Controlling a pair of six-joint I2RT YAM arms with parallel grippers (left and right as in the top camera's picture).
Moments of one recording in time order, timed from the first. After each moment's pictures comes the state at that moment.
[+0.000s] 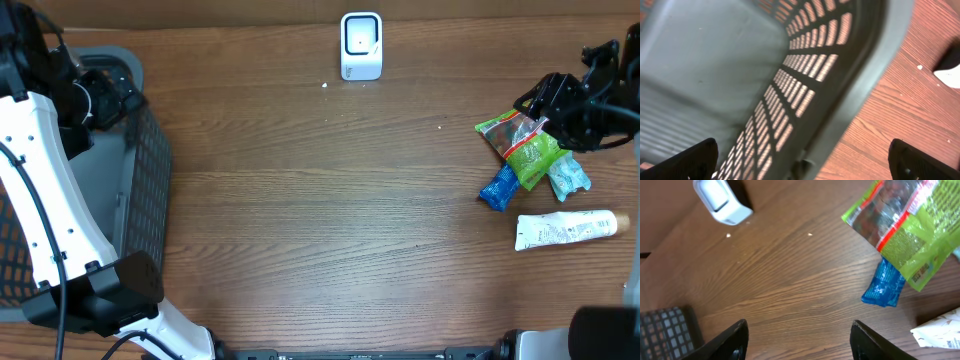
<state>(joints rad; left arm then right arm) 0.37 1.88 2.28 -1.65 0.15 -0.28 -0.22 1.59 1.73 -1.29 -0.41 0.32</state>
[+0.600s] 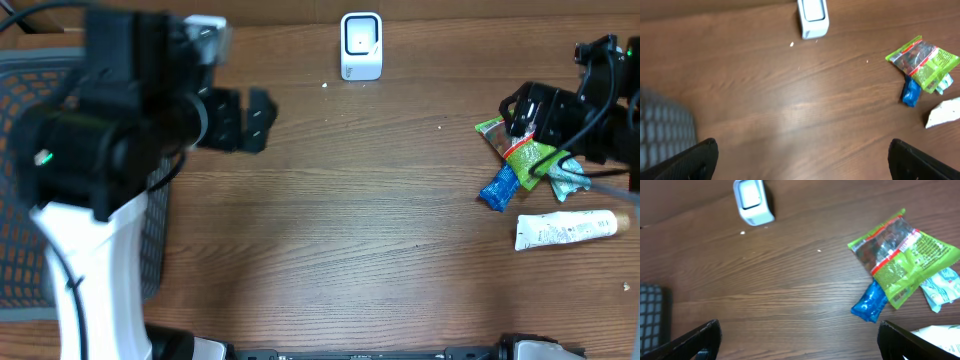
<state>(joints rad) -0.22 1.61 2.34 -1.60 0.14 -0.07 -0.08 1.36 1.74 -1.29 -0.28 0.19</state>
